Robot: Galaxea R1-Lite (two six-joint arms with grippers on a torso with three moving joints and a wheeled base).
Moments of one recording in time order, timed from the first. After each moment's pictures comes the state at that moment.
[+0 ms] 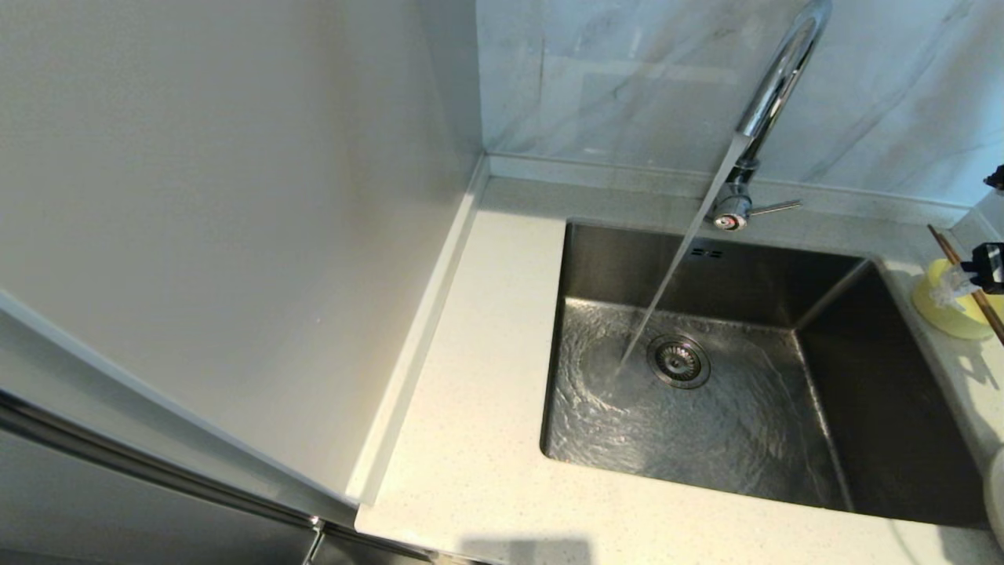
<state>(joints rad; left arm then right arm) 0.00 0.00 0.00 0.00 0.00 0.00 -0.42 1.90 -1.90 0.85 -0.08 -0.14</state>
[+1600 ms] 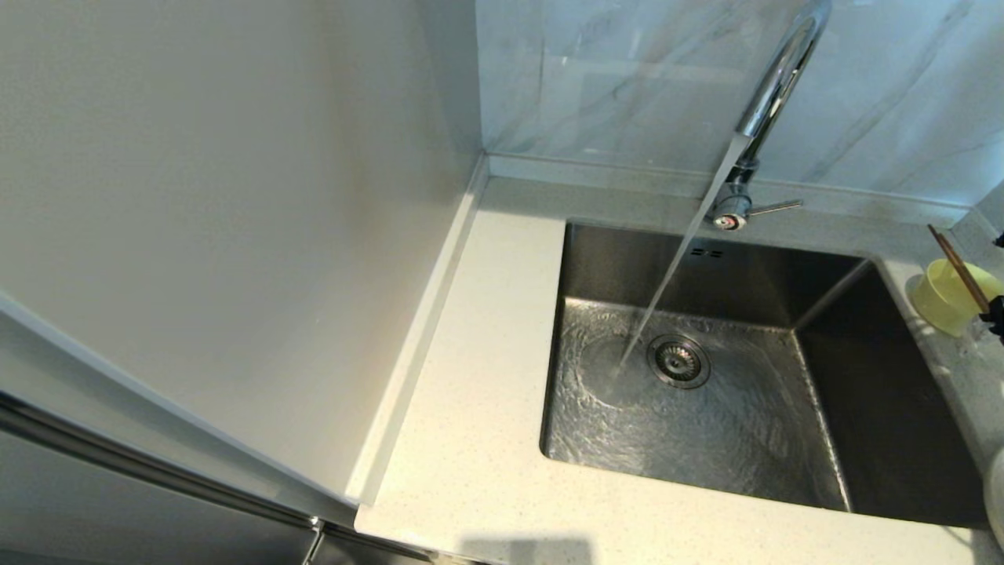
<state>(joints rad) 0.00 0.00 0.00 0.00 0.00 0.00 -0.57 2.07 -1.95 0.88 -0.05 -0.22</state>
